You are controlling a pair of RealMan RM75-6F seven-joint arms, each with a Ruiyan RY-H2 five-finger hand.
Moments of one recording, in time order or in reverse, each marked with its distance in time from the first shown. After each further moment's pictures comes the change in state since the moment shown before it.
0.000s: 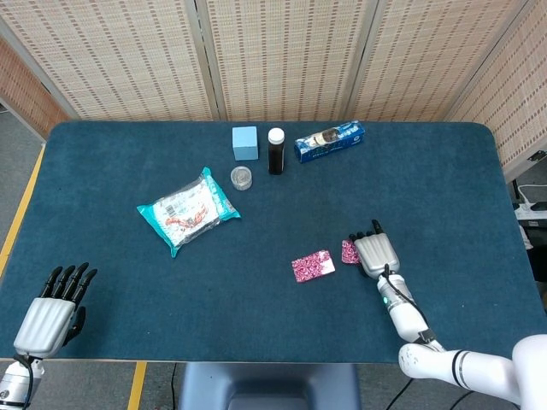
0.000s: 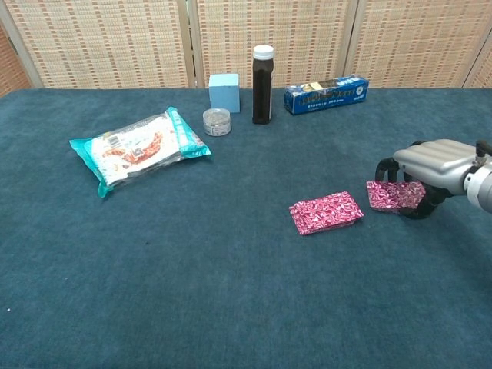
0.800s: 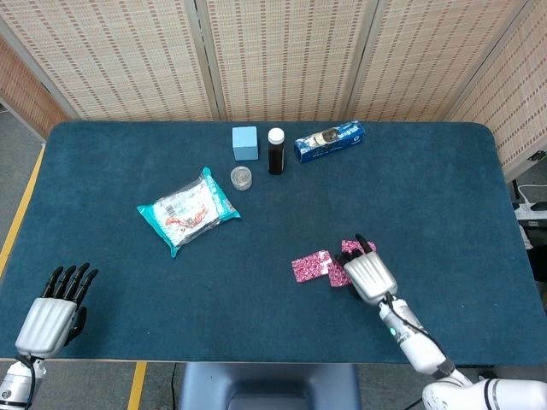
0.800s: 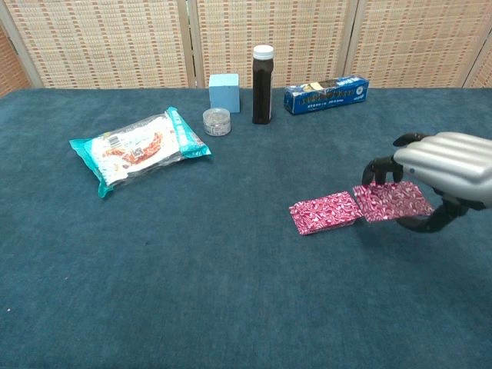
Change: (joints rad) left arm 0.001 -0.008 0.000 -0.004 -0.002 0.001 0.023; right arm -0.095 0.157 -0.128 -0.309 -0.338 0.137 0.036
